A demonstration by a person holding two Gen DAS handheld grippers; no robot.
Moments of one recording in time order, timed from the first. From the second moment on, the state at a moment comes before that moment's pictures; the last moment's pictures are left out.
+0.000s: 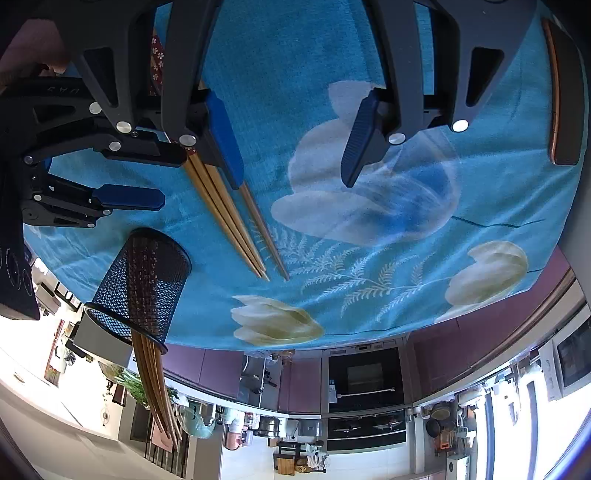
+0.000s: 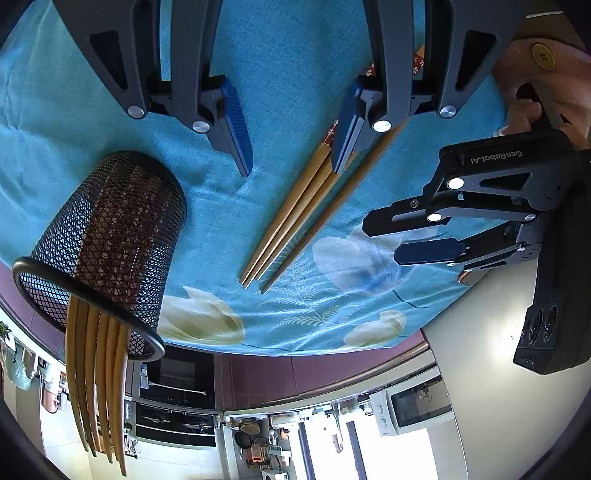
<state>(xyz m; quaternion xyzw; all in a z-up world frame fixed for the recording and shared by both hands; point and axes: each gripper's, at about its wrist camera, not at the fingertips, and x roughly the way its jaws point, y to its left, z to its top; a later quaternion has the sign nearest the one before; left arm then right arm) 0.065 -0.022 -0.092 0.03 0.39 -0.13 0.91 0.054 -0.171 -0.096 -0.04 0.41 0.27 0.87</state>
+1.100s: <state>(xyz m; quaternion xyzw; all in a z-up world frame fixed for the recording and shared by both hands) 0.086 -0.043 -0.108 0.05 0.42 -0.16 0.89 0.058 -0.169 -0.099 -0.05 0.43 0.25 0.87</state>
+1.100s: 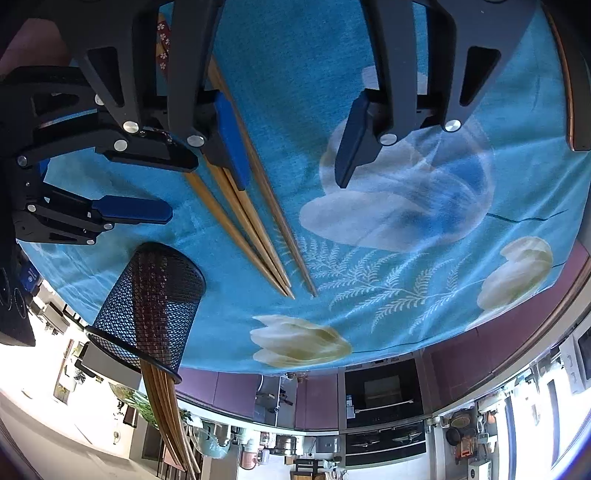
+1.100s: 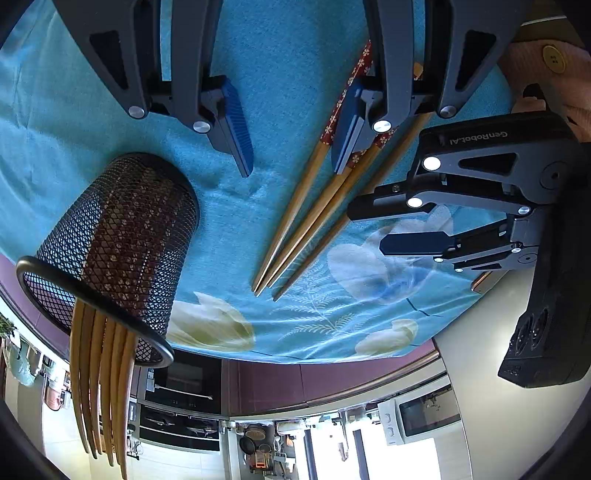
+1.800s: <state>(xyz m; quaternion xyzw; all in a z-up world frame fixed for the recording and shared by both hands) 0.091 -0.046 -0.111 0.04 0.44 -0.19 0.88 0.068 -0.166 -0.100 -0.06 0.42 0.24 0.87</state>
